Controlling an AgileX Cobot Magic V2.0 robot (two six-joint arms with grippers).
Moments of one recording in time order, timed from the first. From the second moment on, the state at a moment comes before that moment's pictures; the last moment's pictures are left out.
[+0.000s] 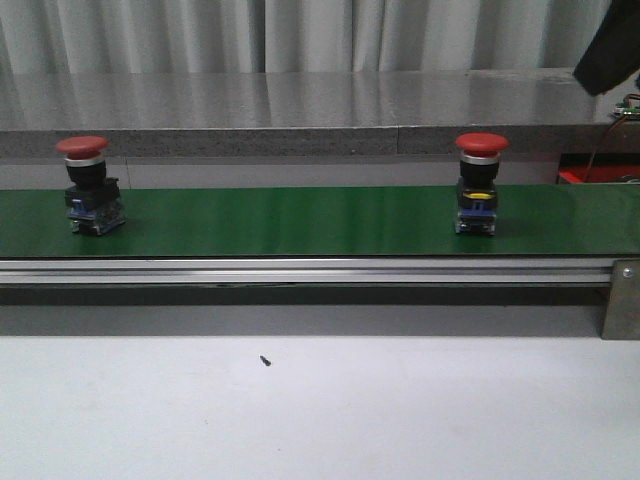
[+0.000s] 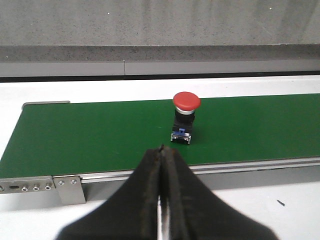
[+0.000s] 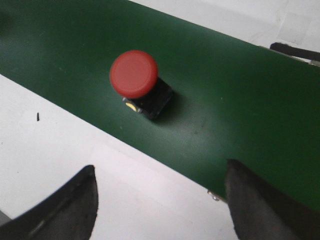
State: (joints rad) left arm 0.11 0.44 -0.52 -0.59 0.59 0.52; right arm -0.01 1.37 -1.09 0.54 0.86 -0.62
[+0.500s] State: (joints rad) left arm 0.11 0.44 -0.52 -0.59 0.59 0.52; right arm 0.06 1.58 -1.16 0.50 0.73 -0.62
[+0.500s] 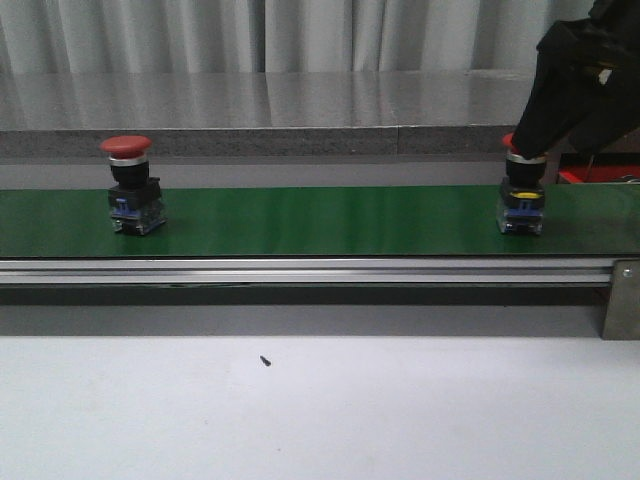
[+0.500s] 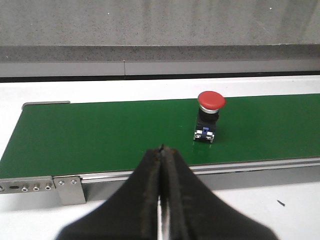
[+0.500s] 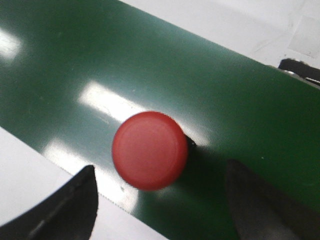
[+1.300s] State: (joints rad) left arm 0.11 0.44 -0.52 -0.59 0.59 0.52; right arm -0.06 1.64 -1.37 0.48 0.80 -0.61
